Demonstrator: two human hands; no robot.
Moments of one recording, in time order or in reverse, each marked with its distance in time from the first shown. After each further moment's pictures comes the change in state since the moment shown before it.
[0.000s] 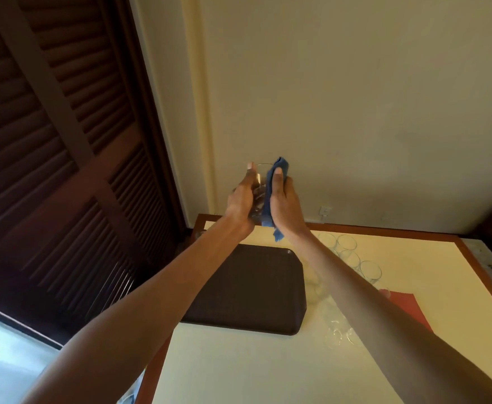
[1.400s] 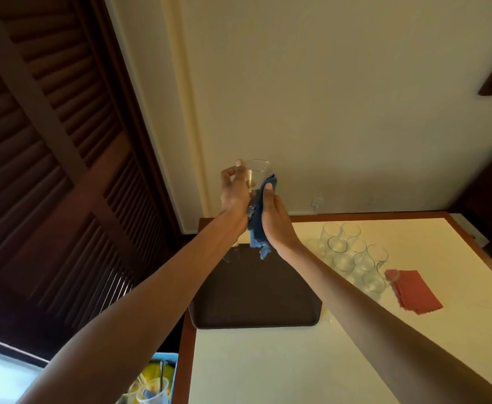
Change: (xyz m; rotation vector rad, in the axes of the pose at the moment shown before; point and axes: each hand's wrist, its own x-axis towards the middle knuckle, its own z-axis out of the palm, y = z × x) left_hand 0.001 0.033 -0.038 0.170 0.143 0.126; right_hand -0.022 0.028 0.067 0.097 -0.024 0.097
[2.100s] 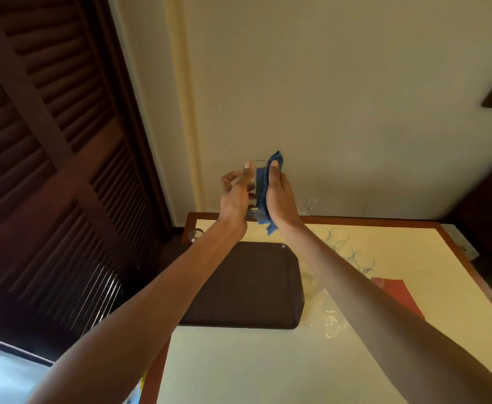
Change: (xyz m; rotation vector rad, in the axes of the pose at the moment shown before) left_hand -0.008 -0.025 0.026 -0.093 -0.066 -0.051; right_hand 0.033 -0.026 -0.041 -0.037 0.067 -0.013
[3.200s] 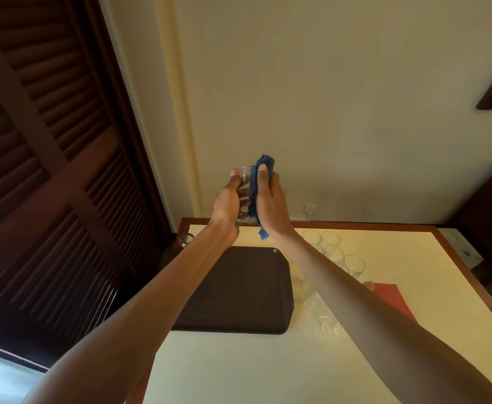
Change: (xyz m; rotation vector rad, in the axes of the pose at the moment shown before) left_hand -0.024 -0.005 0.029 0.061 -0.047 -0.033; right_hand -0.009 0.000 -0.032 0.082 -0.056 -0.146
